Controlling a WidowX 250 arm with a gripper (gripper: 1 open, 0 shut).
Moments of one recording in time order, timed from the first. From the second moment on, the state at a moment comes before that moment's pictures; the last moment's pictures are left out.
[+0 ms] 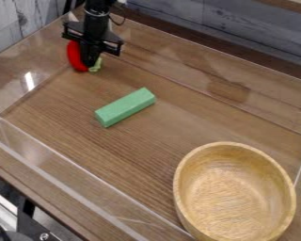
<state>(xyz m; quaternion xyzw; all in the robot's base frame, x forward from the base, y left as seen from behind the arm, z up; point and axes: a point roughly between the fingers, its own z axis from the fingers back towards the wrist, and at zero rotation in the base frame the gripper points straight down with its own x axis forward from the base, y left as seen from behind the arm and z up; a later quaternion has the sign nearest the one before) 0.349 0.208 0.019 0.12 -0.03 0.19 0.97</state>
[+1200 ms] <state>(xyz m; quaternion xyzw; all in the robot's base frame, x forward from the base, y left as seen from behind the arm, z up) 0.351 0.208 0.017 0.10 0.02 0.19 0.98</state>
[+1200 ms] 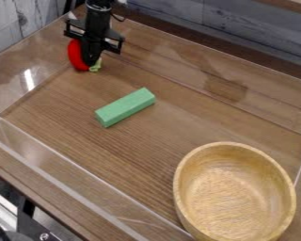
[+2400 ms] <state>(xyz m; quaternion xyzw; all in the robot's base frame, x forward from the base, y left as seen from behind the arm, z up) 0.351 0.208 0.019 0.08 0.05 0.18 0.98</state>
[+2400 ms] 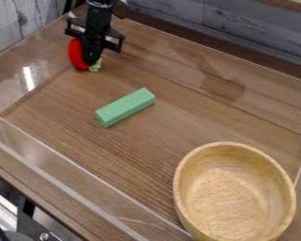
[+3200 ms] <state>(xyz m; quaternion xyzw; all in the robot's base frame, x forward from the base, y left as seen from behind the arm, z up) 0.344 0.208 0.025 0.06 0.04 0.20 0.98</state>
